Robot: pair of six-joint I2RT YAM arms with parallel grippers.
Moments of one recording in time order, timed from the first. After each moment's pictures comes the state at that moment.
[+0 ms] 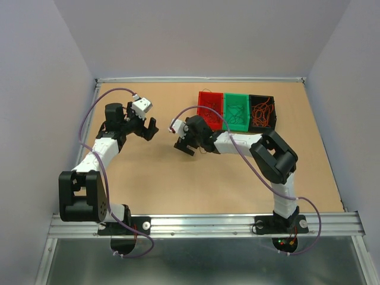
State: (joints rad) left arm -0.03 1.37 0.84 -0.01 0.59 0.37; right arm 0.81 2.00 1.27 0.05 0.09 -0.50
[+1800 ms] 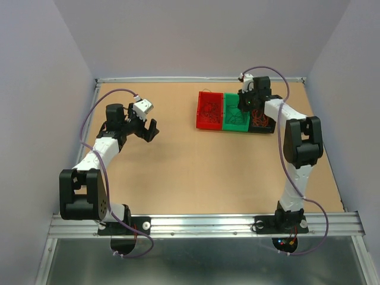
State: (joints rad) left arm -0.03 1.39 0.84 -0.03 0.61 0.39; right arm 0.16 2.02 1.53 -0.22 -0.29 -0.16
